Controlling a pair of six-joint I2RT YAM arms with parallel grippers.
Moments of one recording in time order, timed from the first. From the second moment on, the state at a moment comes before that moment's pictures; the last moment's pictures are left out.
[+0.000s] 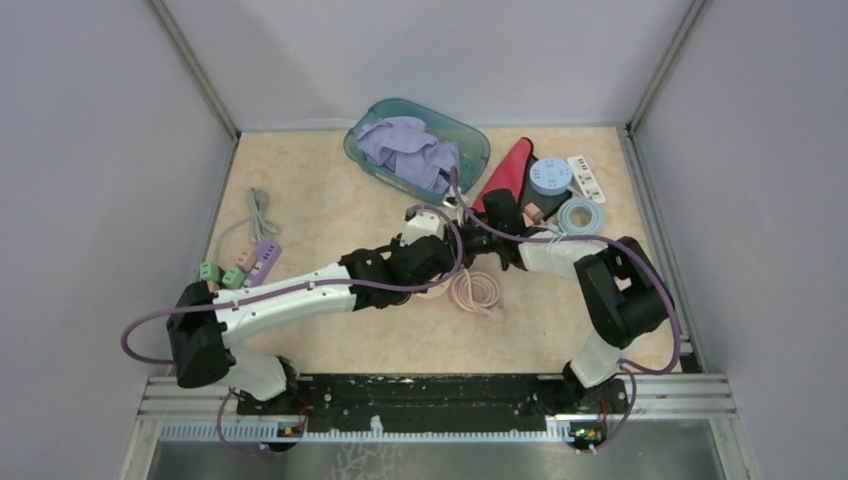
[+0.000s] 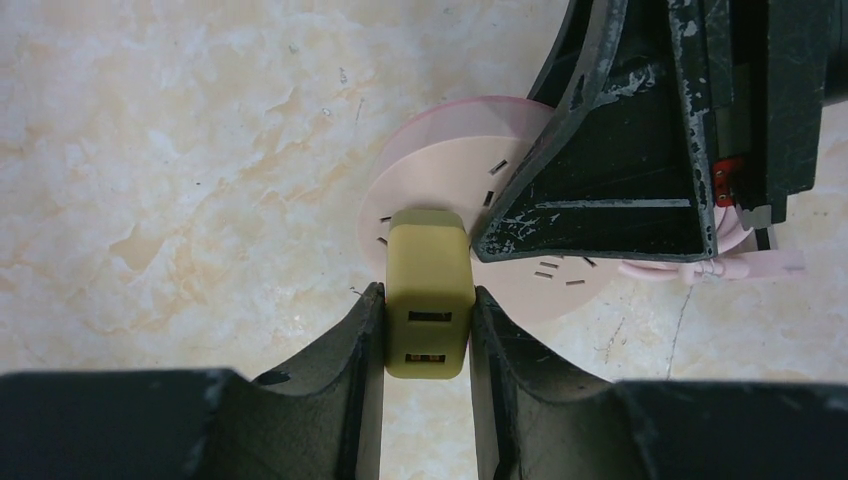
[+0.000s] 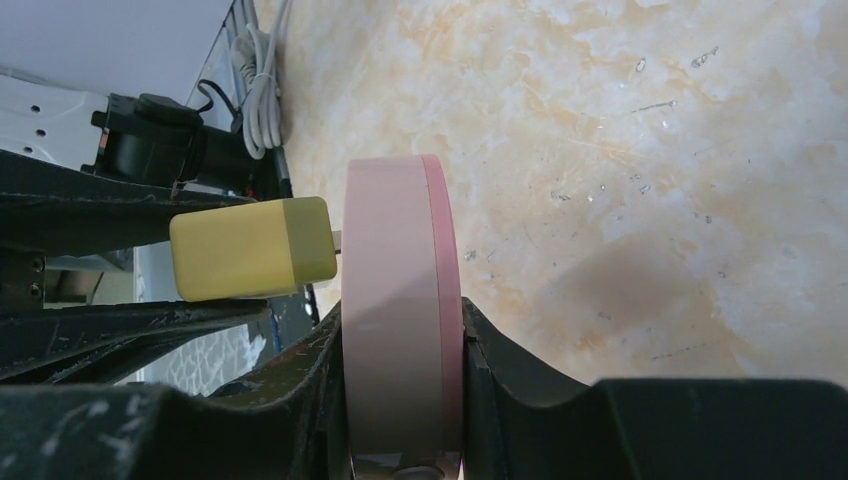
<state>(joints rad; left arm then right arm) -1.14 1.47 1.17 -0.64 -0.65 -0.63 0.50 1.65 0.84 0.17 -0.92 0.30</state>
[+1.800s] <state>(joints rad) -1.12 0.79 0.47 0.12 -0.17 -0.57 0.35 1.47 0.91 -0.06 -0.81 -0.05</state>
